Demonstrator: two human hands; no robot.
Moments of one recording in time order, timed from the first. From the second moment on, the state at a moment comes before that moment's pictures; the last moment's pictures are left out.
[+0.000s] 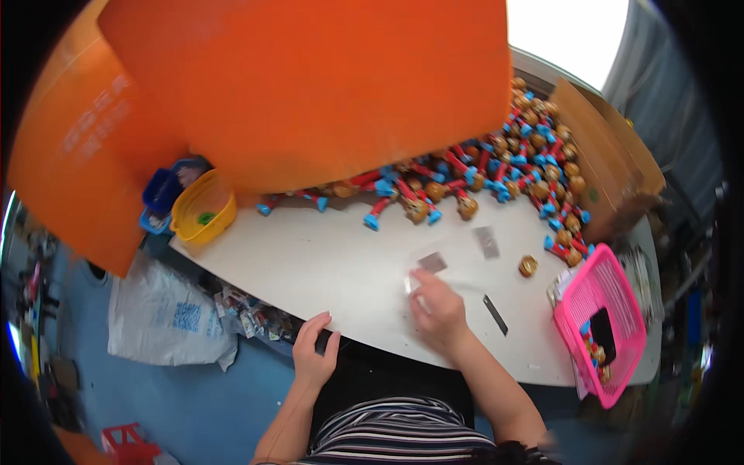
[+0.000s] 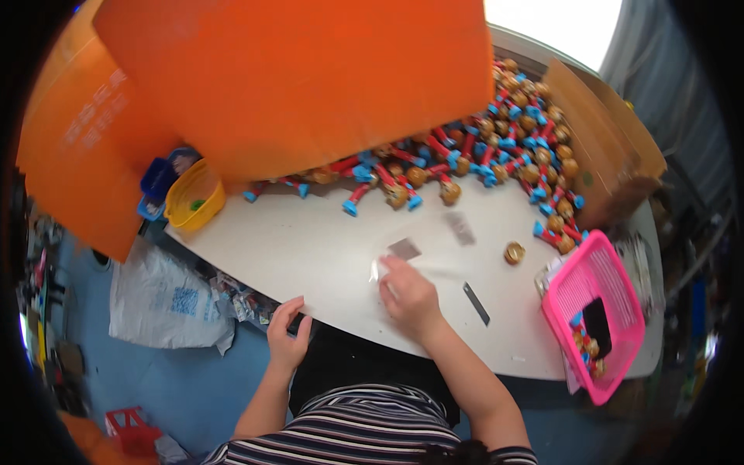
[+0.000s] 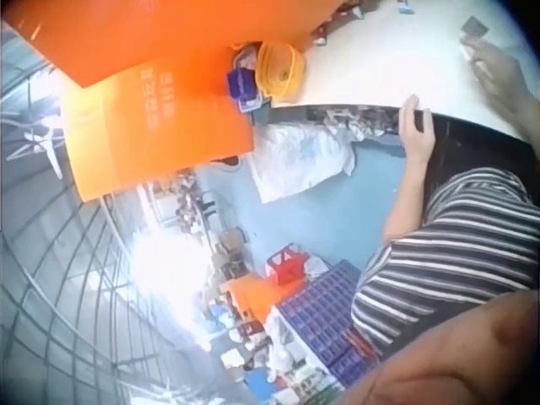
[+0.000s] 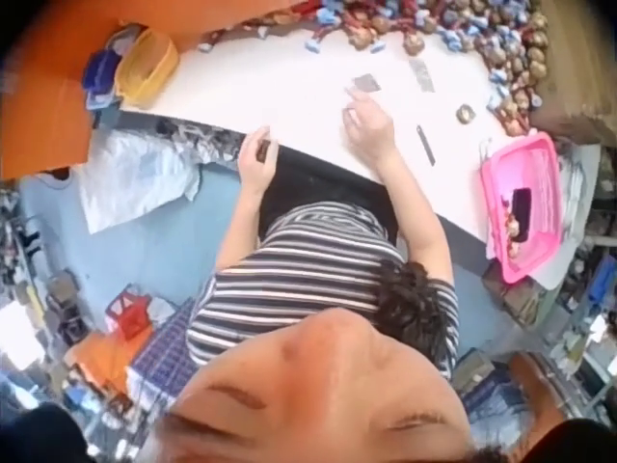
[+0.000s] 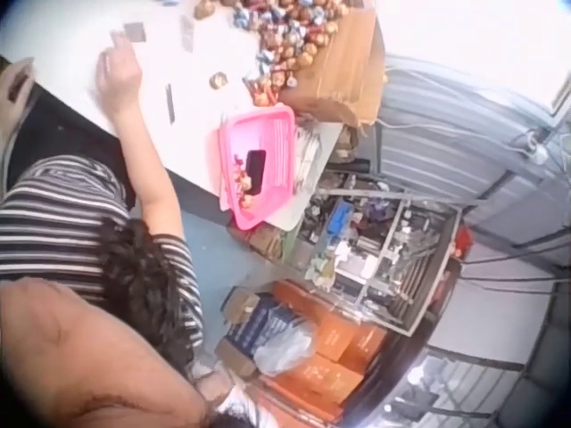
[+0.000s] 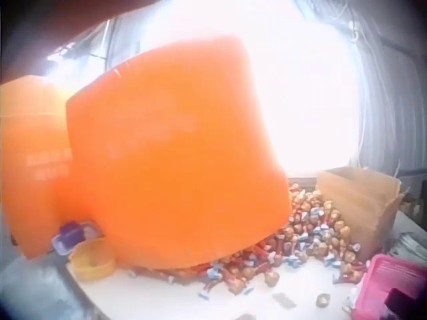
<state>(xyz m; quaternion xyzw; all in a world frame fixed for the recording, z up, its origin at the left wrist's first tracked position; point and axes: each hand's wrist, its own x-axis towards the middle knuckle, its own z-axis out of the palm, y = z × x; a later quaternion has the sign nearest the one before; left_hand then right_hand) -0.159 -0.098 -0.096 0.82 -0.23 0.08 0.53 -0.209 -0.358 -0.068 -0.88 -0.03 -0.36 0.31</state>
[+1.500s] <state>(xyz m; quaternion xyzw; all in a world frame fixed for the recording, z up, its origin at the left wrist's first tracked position) -0.142 -0.191 -0.108 0.84 -0.43 0.09 0.31 -0.200 -0.448 -0.103 -0.70 0.32 -0.30 0.56</state>
